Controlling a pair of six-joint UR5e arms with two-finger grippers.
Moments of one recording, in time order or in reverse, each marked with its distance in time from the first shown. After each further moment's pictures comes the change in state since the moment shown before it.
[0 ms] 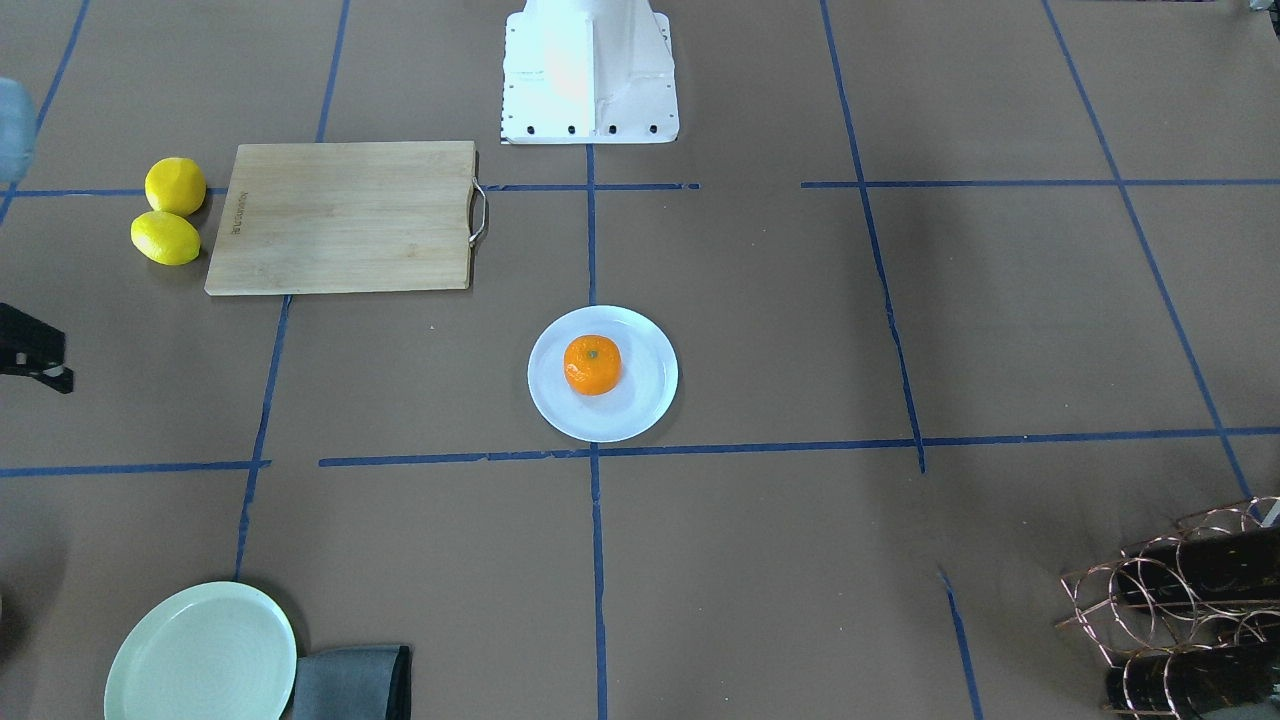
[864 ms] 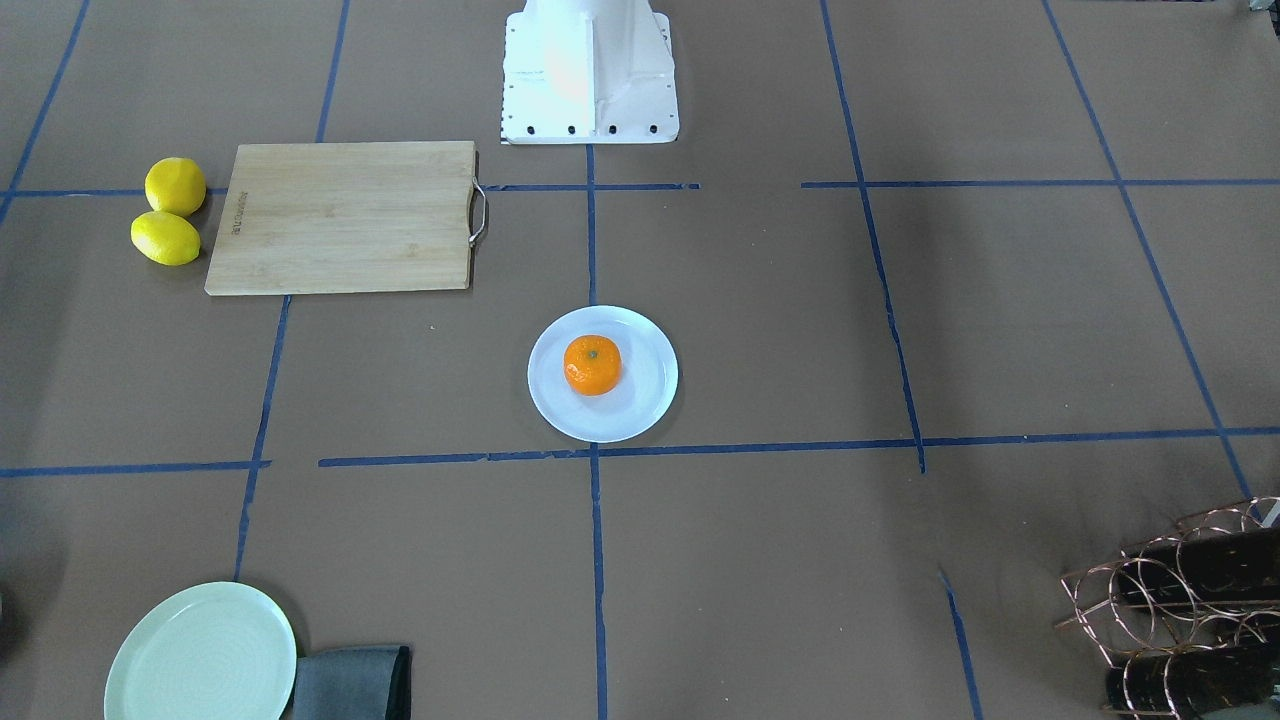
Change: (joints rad) left arm -0.005 0.006 0.000 0.003 -0.012 -0.026; right arm 0.265 -0.238 -0.174 0.057 0.022 -0.354
